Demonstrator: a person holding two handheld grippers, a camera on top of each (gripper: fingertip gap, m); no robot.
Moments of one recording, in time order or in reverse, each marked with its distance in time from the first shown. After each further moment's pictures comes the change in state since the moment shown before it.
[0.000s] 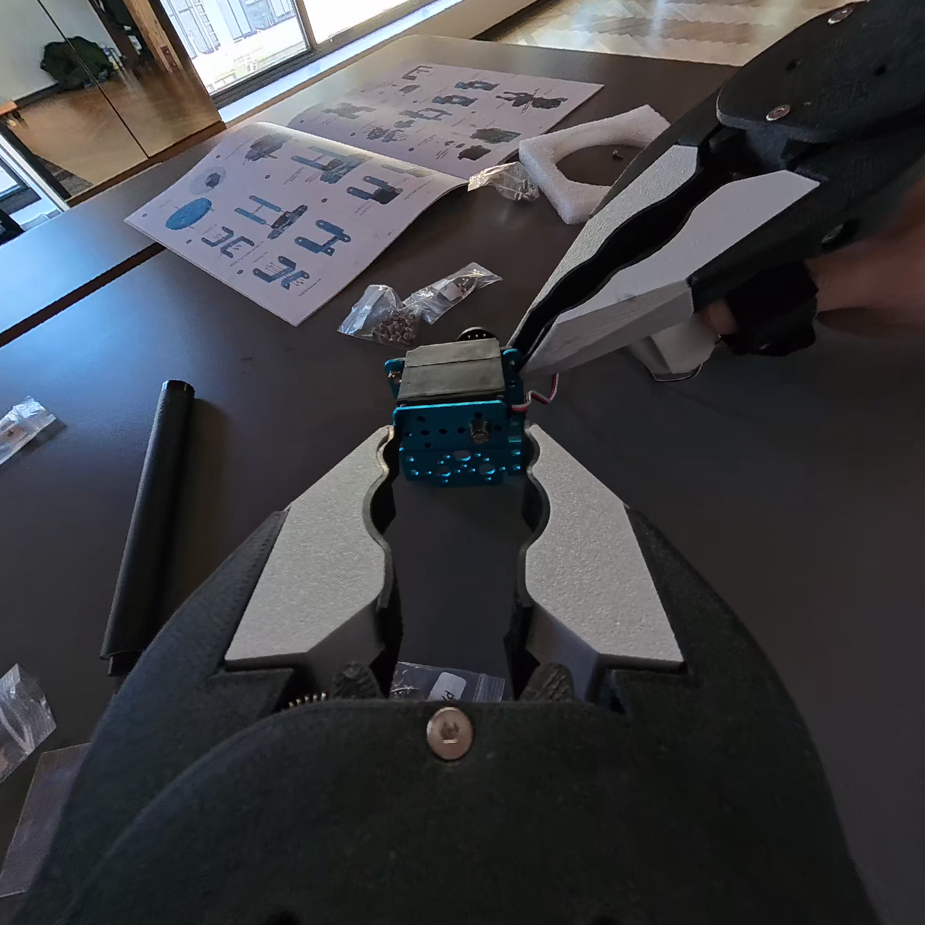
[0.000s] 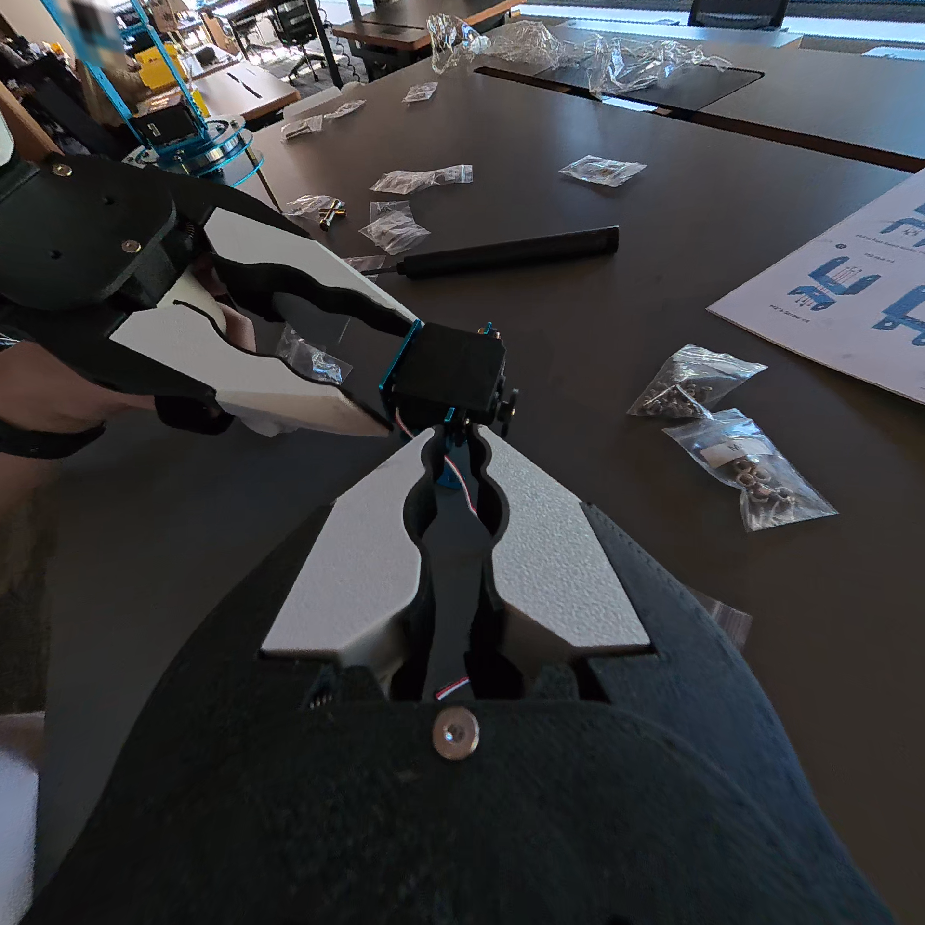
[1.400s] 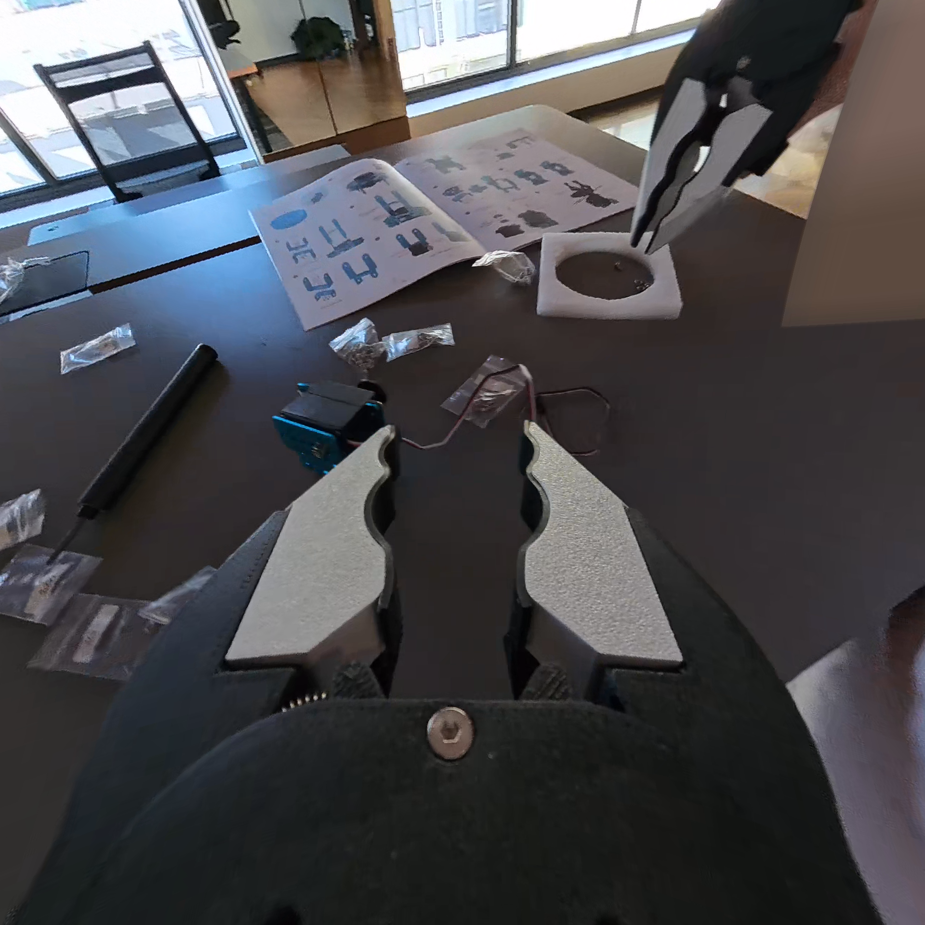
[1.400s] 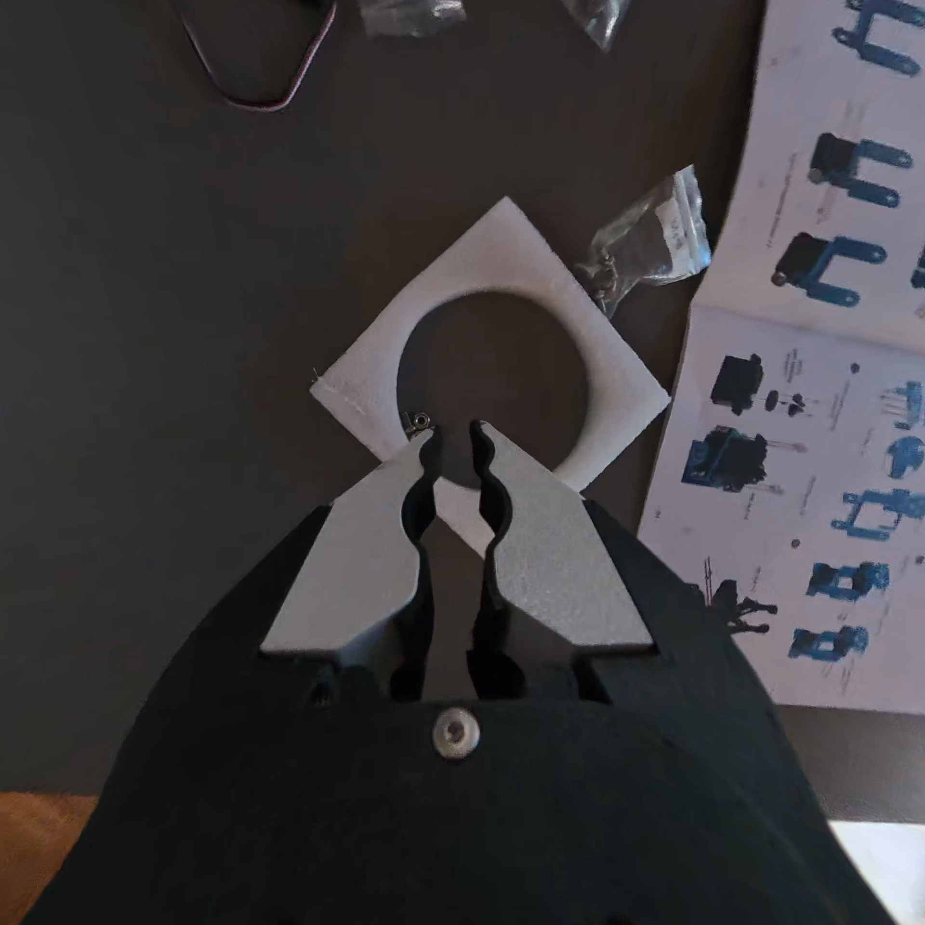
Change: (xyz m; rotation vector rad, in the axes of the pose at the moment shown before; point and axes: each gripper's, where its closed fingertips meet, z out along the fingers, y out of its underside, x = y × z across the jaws) left arm 0.086 -0.057 -0.029 0.020 -0.337 -0.207; right arm 0.196 0.061 -0.179 -0.724 -0.326 -0.739
